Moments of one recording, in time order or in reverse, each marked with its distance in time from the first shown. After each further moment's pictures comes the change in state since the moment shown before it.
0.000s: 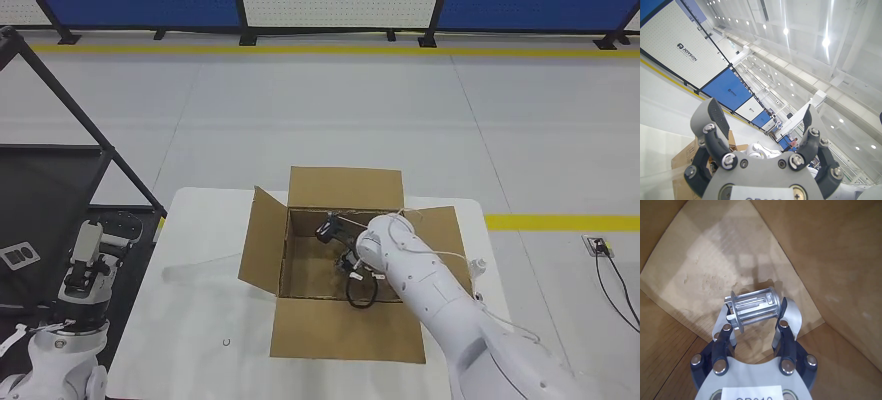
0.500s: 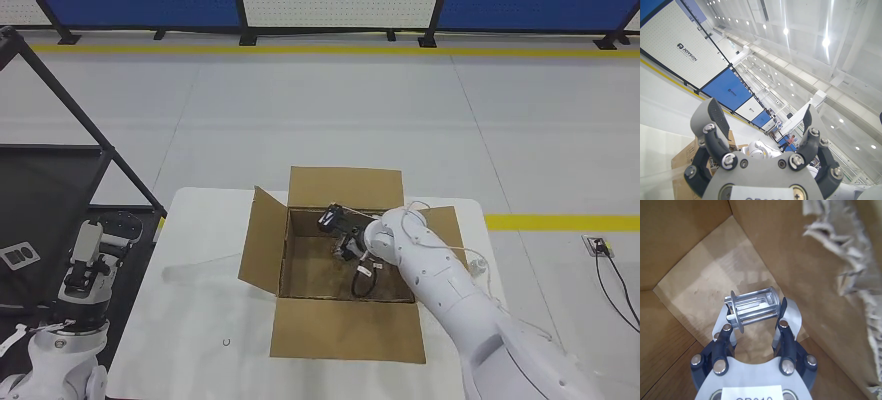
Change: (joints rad) left arm 0.000 0.000 0.000 0.000 0.000 0.000 0.000; right arm -0.005 0.072 0.043 -0.069 -0.050 -0.117 -0.174
